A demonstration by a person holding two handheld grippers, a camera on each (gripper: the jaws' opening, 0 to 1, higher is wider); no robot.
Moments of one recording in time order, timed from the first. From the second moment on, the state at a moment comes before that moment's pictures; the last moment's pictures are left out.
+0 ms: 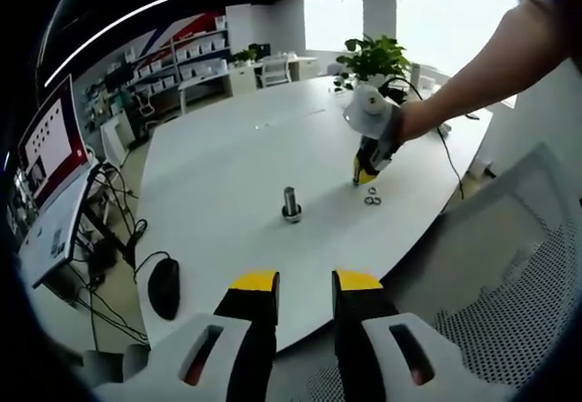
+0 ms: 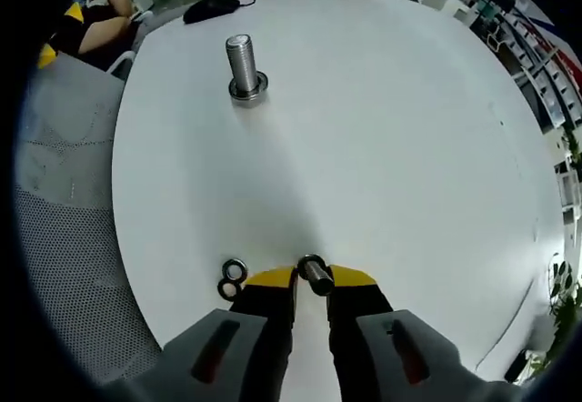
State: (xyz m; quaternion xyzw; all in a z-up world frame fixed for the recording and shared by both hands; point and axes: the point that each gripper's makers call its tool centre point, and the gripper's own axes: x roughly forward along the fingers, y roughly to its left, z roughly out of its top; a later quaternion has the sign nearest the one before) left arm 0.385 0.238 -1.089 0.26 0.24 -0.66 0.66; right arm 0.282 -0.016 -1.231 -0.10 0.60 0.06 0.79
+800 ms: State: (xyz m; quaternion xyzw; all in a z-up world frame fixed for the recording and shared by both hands) left arm 0.385 0.238 -1.089 0.26 0.25 -0.66 0.66; right arm 0.259 -0.019 -1.236 -0.08 0.59 0.05 0.80
